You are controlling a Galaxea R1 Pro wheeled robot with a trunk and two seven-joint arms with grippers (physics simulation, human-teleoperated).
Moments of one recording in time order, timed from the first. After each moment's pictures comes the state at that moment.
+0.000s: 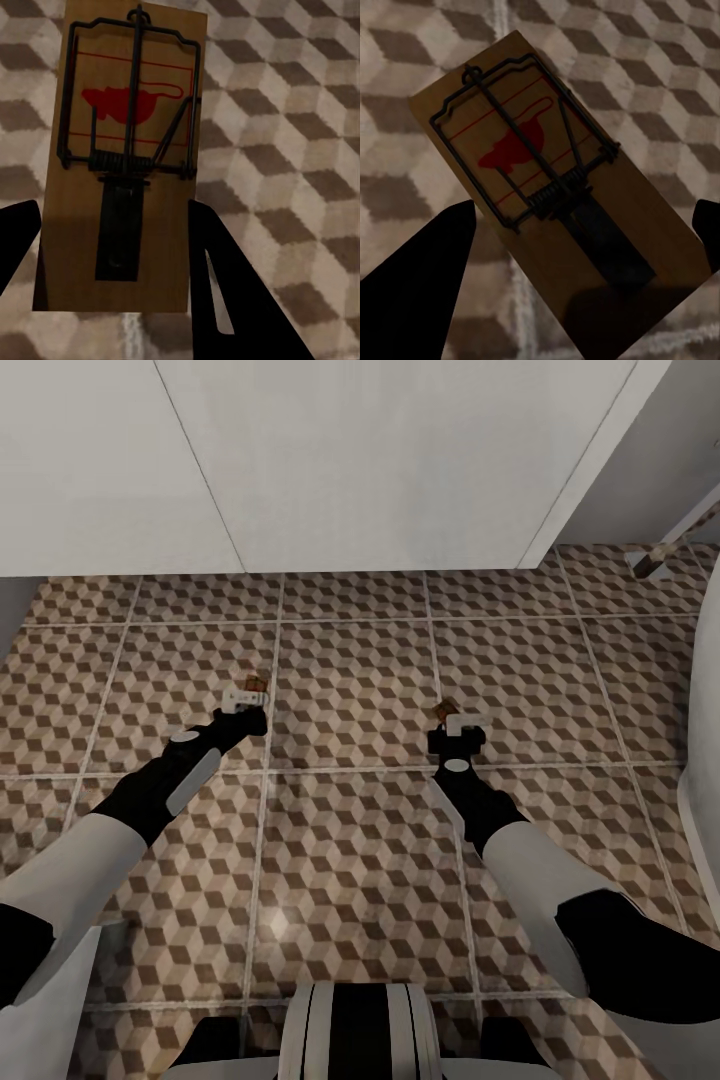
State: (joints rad) left arm -1.15 0.24 -0.54 -0.81 0.59 0.21 0.03; right arm -1.15 0.10 0.27 -0.47 -0.07 0.00 -0.45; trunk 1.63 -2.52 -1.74
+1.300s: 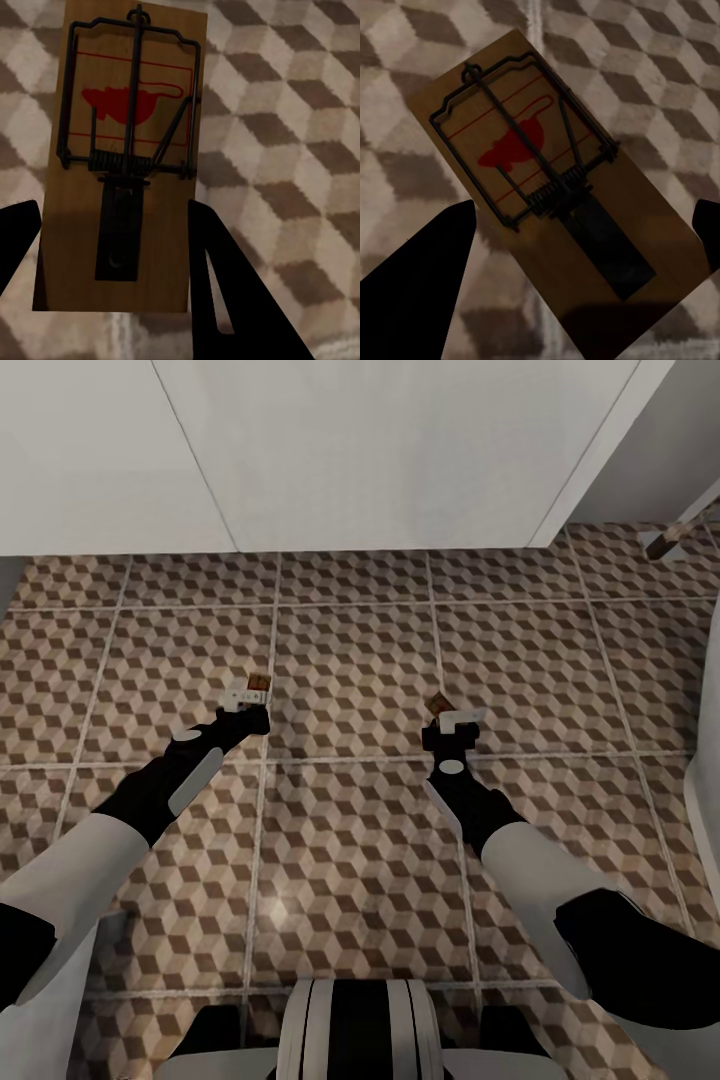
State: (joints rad) left arm -1.15 0.23 -0.54 -0.82 0.59 0.21 0.03; right arm -1.15 0.10 0.34 -0.48 -0.07 -0.04 -0.46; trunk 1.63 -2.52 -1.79
